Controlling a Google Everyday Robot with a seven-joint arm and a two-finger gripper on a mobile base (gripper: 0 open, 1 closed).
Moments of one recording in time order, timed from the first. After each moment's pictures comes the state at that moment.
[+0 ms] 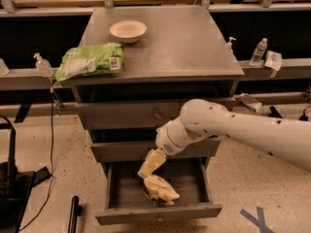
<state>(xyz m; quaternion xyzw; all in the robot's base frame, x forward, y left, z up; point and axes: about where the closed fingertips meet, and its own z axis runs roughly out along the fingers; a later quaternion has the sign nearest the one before) 0.537 0.003 0.628 -0.54 0.78 0.19 0.24</state>
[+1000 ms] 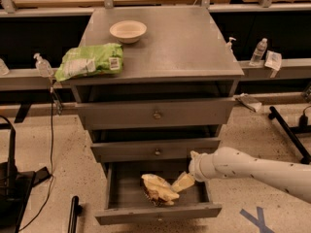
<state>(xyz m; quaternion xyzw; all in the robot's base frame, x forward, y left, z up) 0.558 -0.122 0.458 -0.45 0.83 0.14 0.29</state>
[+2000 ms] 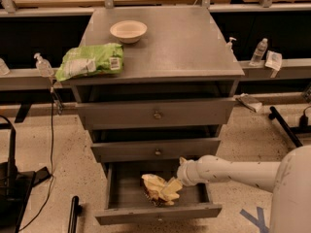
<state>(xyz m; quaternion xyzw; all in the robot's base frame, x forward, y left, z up) 0.580 -0.088 0.373 -0.46 0.83 0.14 0.29</state>
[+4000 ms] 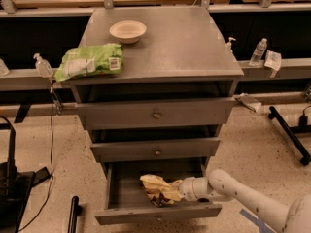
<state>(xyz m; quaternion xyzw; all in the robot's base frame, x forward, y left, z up) 0.540 -0.067 0.293 -0.41 0.79 0.35 0.30</state>
